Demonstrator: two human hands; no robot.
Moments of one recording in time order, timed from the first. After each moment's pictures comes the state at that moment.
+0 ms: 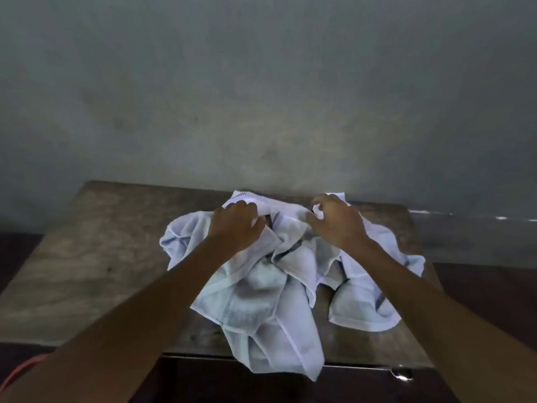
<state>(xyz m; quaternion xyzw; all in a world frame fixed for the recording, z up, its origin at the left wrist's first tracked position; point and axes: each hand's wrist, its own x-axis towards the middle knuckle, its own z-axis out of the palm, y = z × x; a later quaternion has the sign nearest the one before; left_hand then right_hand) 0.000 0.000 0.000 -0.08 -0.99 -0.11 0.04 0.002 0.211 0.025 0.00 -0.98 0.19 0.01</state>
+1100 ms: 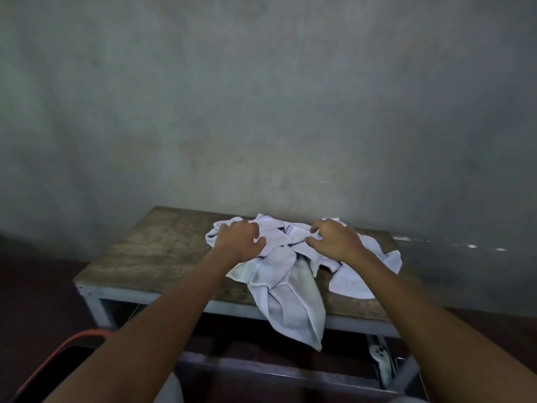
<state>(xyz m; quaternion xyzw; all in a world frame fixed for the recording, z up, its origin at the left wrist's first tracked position) 0.210 -0.040 0.035 -0.08 -0.99 -0.08 0.11 0.206 0.186 0.052 0.08 -0.99 0.12 0.07</state>
